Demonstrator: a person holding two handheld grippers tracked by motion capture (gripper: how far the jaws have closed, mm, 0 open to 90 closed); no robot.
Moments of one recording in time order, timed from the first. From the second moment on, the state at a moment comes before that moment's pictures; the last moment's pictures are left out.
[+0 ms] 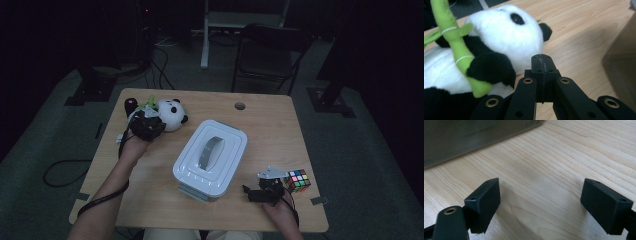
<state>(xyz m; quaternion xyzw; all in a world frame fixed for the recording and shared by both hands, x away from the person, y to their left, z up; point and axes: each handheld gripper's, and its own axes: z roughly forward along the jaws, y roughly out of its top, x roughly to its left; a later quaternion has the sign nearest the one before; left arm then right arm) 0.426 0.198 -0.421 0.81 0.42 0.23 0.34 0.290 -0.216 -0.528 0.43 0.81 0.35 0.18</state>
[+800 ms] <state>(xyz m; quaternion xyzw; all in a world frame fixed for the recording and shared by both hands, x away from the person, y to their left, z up) 0.399 0.280 -0.417 0.75 0.49 0.27 0.35 0.290 -0.216 -0.528 0.43 0.81 0.35 0.18</state>
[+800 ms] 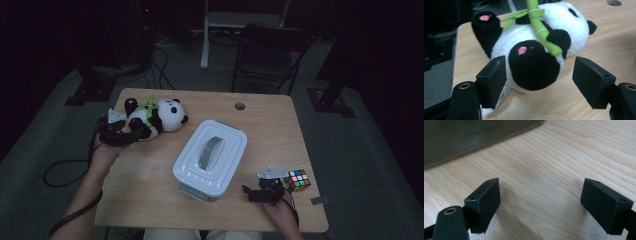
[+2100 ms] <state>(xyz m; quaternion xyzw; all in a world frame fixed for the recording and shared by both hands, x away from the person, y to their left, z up) 0.387 0.232 -0.395 0.77 0.46 0.20 0.39 0.290 -0.216 -0.528 0.43 0.81 0.35 0.18</state>
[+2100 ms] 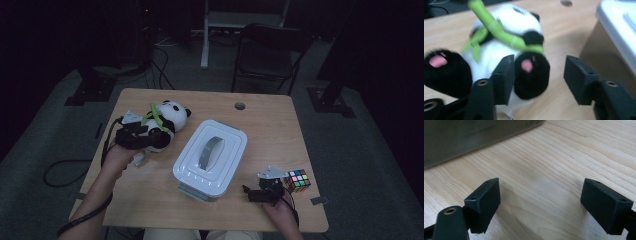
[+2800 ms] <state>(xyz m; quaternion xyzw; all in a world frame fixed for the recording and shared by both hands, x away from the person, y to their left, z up) 0.469 0.229 -0.423 0.76 0.51 0.20 0.36 0.290 -0.216 -0.528 0.43 0.81 0.35 0.18</state>
